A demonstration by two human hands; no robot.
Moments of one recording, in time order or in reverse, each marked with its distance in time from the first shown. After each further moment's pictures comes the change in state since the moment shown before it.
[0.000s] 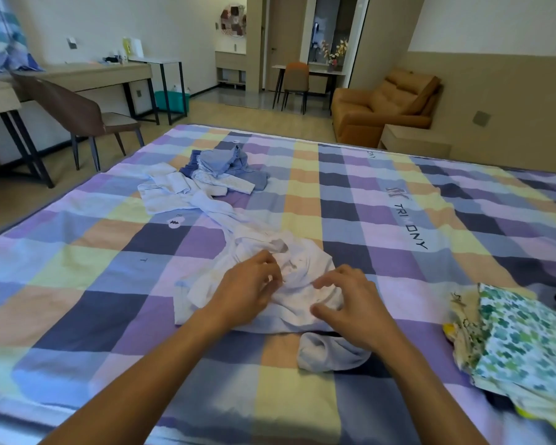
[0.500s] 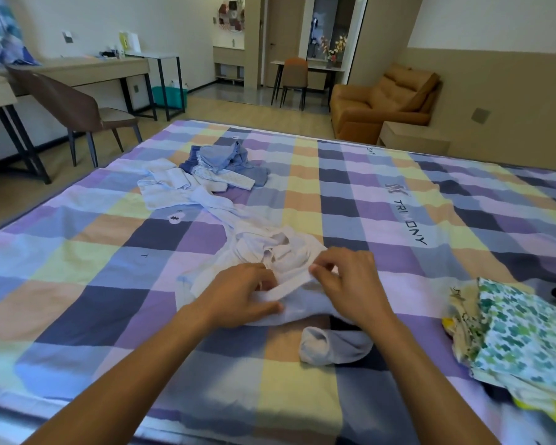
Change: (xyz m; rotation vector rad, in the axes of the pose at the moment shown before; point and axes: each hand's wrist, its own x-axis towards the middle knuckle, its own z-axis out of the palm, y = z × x) left_hand -0.017 -0.005 -0.019 0.083 -0.207 -0.042; right_hand 0.021 -0.029 -0.008 -0.032 0.225 -0.122
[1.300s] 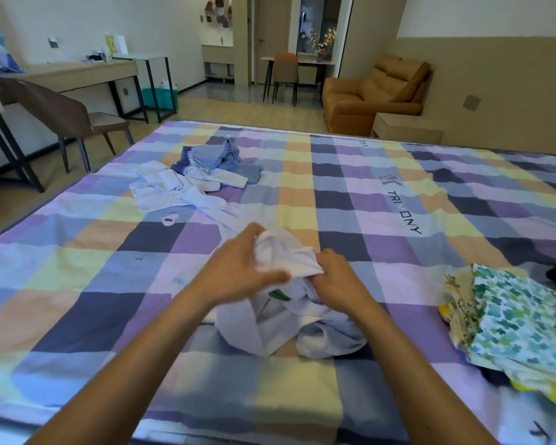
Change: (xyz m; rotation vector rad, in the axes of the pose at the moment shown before) left_hand 0.009 0.053 -0.053 -0.317 0.038 -0.283; right_hand 0.002 0.001 0.012 0.113 -0.326 0.305
